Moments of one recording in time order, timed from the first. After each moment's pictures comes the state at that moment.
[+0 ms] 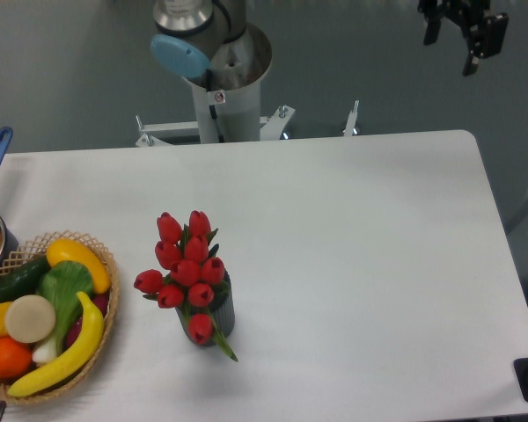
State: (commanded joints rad) arm 3.15 -1.50 -1.61 -1.49 1.39 2.24
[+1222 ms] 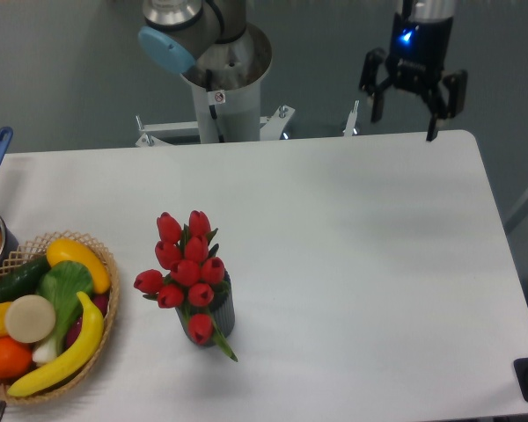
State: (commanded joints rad) arm 2.89 -1.54 -1.81 -1.05 1.12 1.45
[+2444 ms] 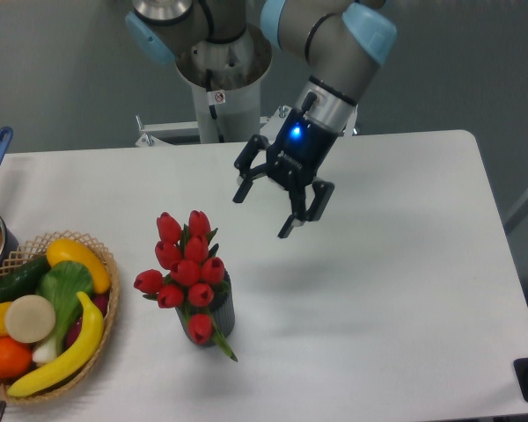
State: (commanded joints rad) arm 2.68 -1.68 -1.96 -0.91 0.62 1.41
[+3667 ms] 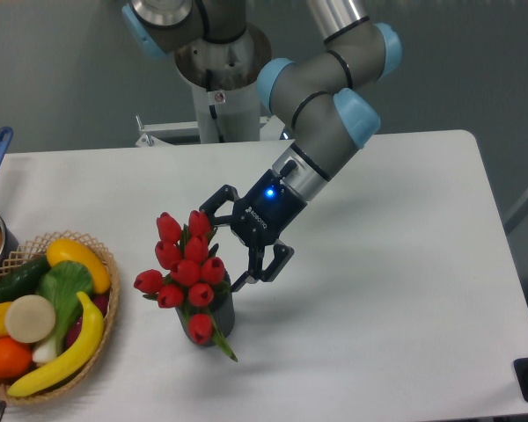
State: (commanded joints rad) arm 2.58 -1.85 -1.89 -0.80 0.52 1.36
